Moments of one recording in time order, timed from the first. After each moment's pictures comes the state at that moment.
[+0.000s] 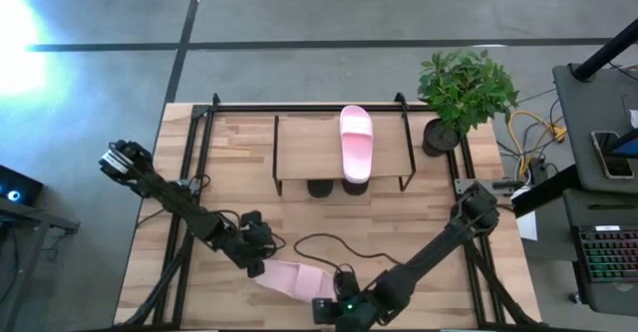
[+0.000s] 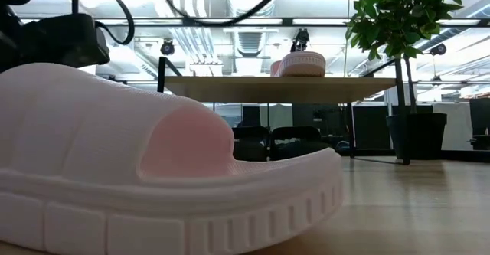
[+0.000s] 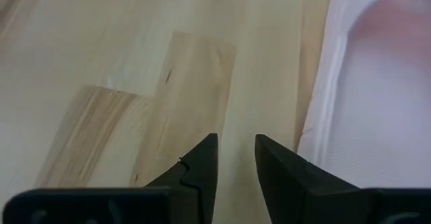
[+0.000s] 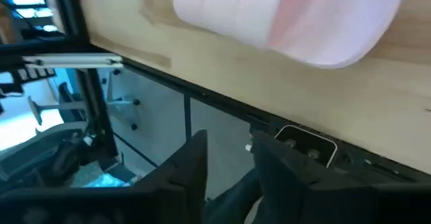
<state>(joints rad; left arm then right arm) -0.62 1.46 0.56 -0.01 -0.37 -0.74 0.69 2.16 1.76 -0.46 0.28 2.08</state>
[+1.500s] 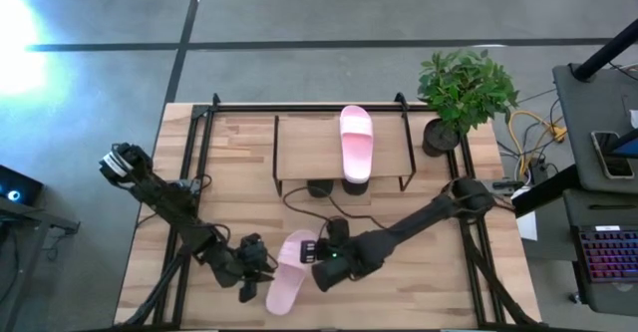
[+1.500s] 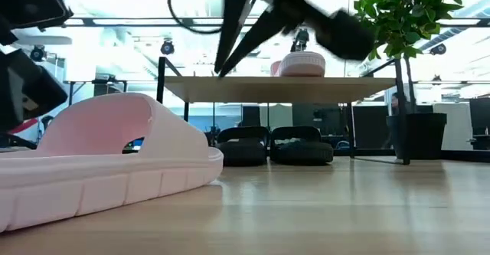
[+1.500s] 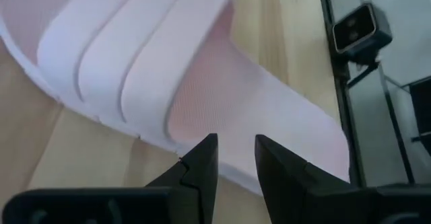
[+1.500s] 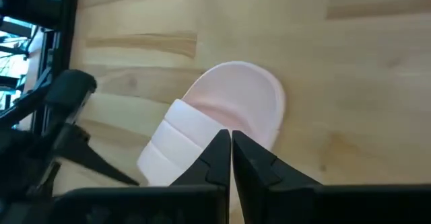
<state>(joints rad) -0.78 1.49 0.60 0.18 -0.34 -0.91 0.47 2.14 1.76 -0.74 0.56 1.87</state>
